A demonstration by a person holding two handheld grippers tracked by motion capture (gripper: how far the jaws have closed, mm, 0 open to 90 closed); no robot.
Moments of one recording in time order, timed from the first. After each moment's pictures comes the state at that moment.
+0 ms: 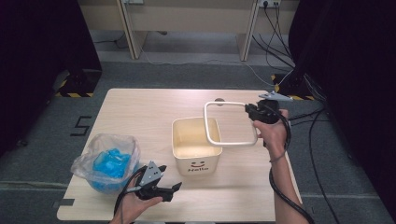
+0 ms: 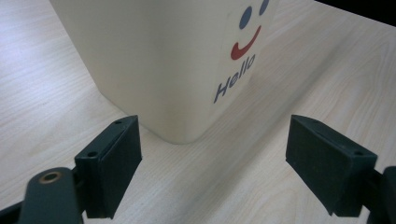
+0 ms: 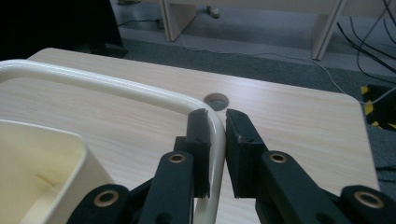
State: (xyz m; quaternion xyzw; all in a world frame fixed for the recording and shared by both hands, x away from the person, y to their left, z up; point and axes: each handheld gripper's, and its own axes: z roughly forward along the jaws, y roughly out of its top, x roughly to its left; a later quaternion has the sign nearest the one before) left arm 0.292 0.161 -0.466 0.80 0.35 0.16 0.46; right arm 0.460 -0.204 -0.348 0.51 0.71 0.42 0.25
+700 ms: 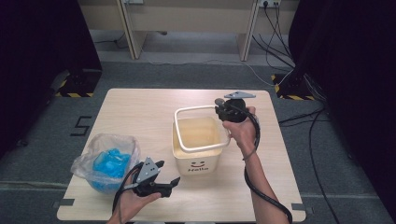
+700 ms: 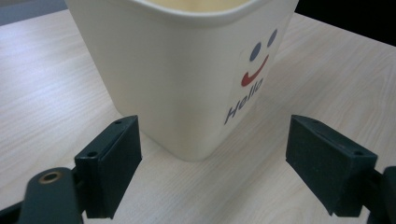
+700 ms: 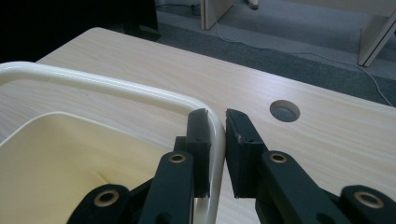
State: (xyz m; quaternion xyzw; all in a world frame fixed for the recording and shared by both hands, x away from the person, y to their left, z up) left arm 0.296 0.164 -0.452 0.79 0.35 0.18 0.47; right arm 0.468 -0.119 -0.356 0.46 0.76 0.41 0.22
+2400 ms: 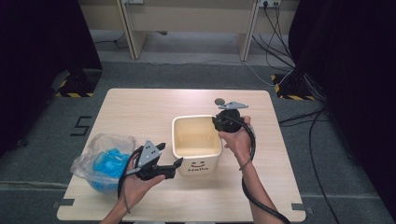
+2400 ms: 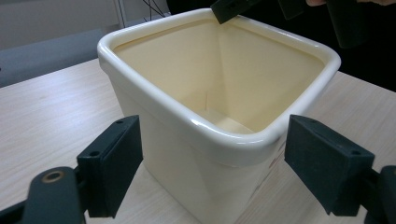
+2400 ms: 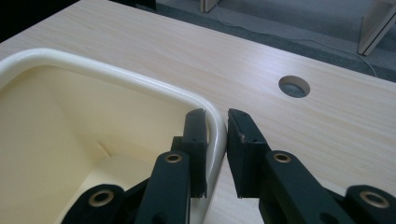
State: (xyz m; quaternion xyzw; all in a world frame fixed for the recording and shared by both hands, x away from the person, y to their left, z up) left arm 0.323 0.156 -0.417 0.75 0.36 0.23 0.50; right arm 0.452 -0.108 -0.381 0.46 0.77 0.38 0.22
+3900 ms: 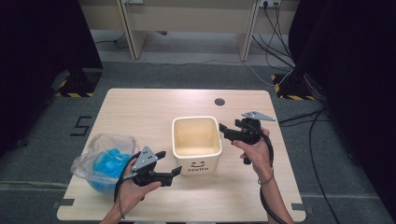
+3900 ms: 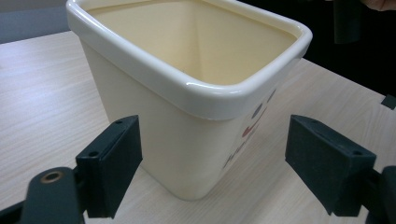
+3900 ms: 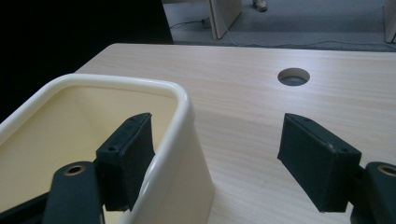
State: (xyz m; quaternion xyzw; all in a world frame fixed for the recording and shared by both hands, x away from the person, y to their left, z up) left arm 0.313 0.165 -0.431 0.76 0.36 0.16 0.51; right arm 0.426 -0.164 -0.397 0.49 0.71 0.48 0.17
